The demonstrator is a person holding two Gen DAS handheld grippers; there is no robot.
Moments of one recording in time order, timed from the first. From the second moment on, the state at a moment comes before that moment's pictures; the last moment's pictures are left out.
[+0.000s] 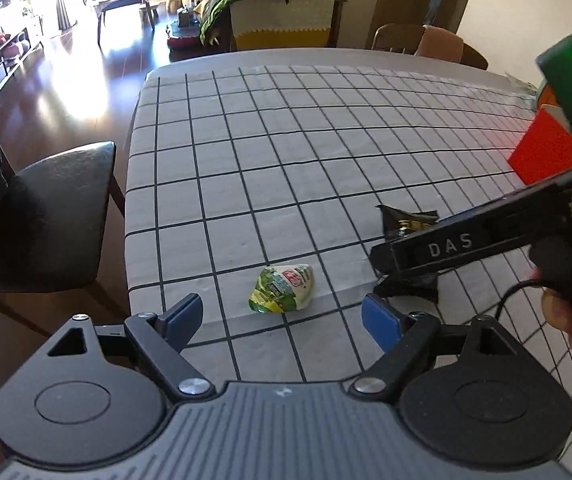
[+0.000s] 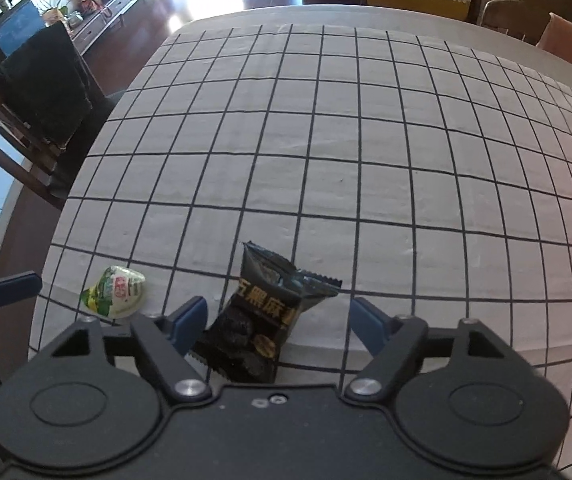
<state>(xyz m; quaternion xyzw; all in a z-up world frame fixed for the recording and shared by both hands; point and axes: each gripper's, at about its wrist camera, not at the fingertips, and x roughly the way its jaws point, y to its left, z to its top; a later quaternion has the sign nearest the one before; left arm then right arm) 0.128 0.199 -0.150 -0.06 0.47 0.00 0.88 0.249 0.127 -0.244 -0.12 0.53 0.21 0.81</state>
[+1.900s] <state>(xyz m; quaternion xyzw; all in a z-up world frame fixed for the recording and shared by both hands) 0.118 0.112 -0.107 -0.09 0.47 0.05 0.88 0.195 -0.125 -0.104 -0.05 0.49 0.30 0.82</state>
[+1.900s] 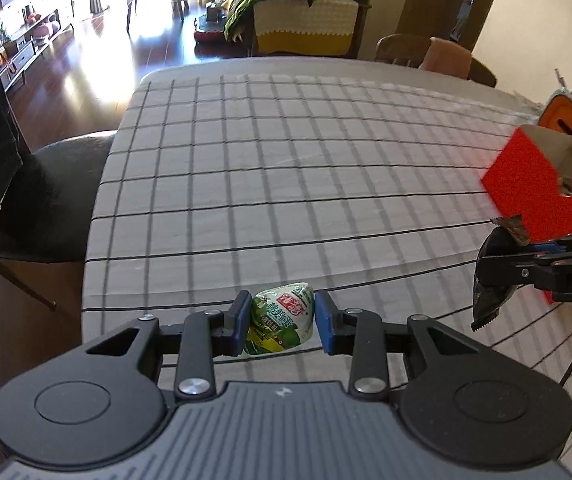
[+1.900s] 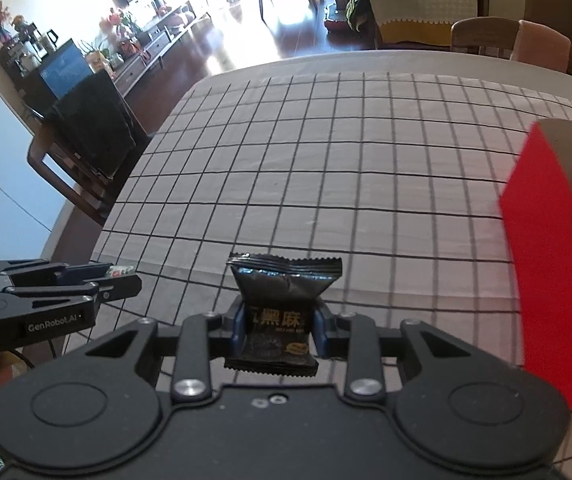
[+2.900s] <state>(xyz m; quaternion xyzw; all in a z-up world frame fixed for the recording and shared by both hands) 0.194 -0.152 -0.020 -0.01 0.41 -0.03 0.91 0.246 -0.443 -0.009 -0.03 0.44 0.28 0.86</state>
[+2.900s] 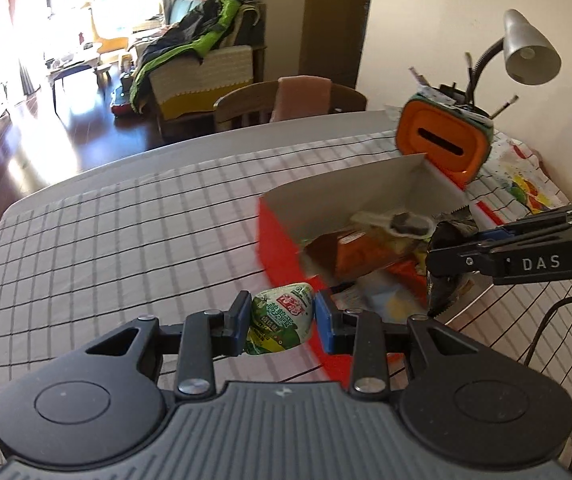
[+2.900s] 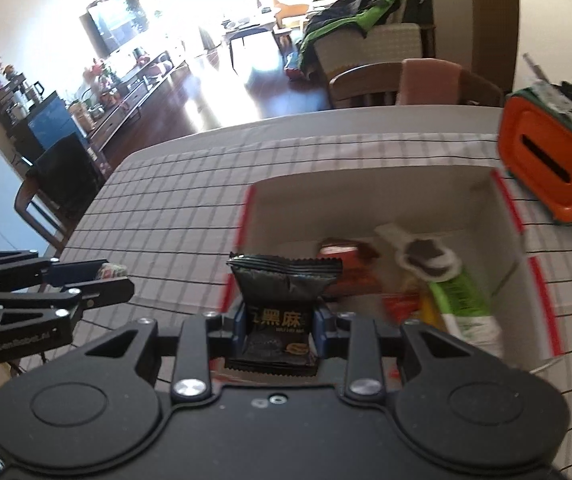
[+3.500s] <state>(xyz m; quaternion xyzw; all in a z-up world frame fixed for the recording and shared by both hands) 0.265 -0.241 -0.055 -0.01 0.46 -0.06 0.89 0.295 -0.412 -0.044 -0.06 0.47 0.24 0.85</state>
